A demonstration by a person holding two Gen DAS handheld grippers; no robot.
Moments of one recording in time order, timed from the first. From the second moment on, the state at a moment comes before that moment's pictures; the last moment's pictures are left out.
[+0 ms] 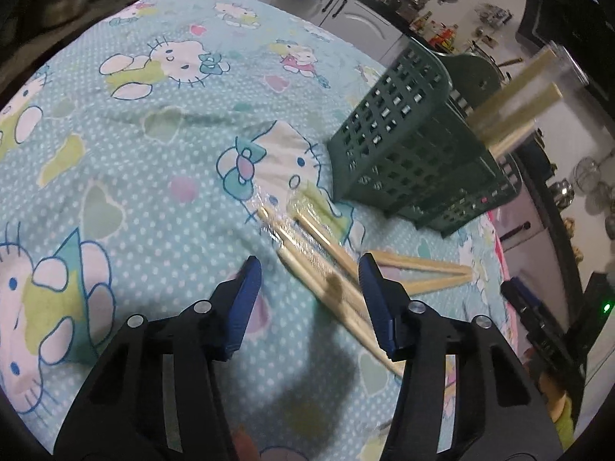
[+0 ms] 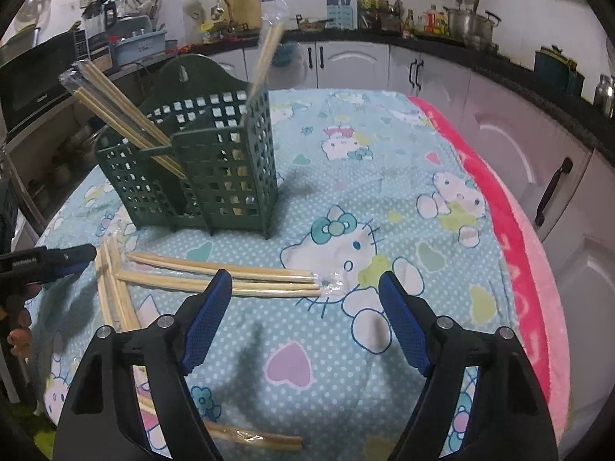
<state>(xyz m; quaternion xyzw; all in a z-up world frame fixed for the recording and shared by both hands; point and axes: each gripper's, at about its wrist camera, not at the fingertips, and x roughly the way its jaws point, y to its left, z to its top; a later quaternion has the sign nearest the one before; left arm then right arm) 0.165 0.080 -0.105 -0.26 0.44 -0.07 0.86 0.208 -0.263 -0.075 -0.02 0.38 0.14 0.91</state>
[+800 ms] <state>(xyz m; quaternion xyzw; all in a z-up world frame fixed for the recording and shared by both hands) 0.171 0.094 -0.117 -0.28 0.43 -0.05 0.86 0.244 -0.286 -0.115 0.06 0.44 0.16 0.88</state>
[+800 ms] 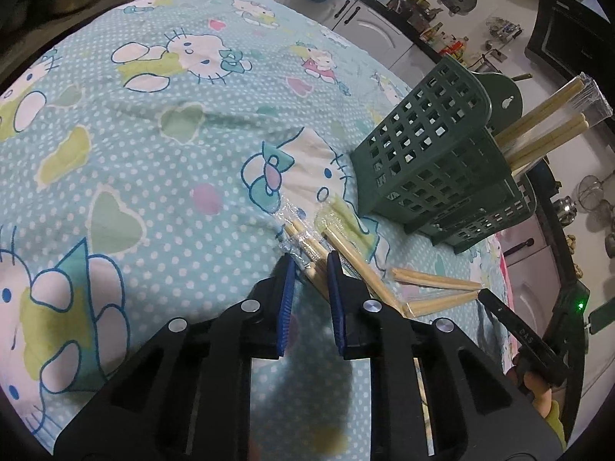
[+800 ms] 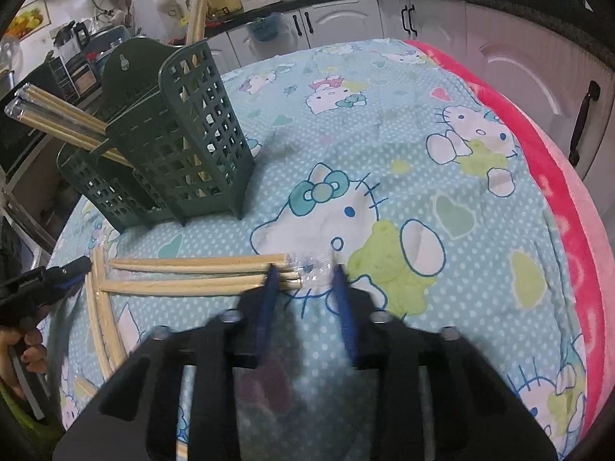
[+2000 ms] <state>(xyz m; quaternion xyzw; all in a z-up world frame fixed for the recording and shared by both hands) 0.141 0.118 -0.087 -0.32 0.39 -0.11 0.85 0.189 -0.272 -0.020 0.03 0.33 0.21 0.92</state>
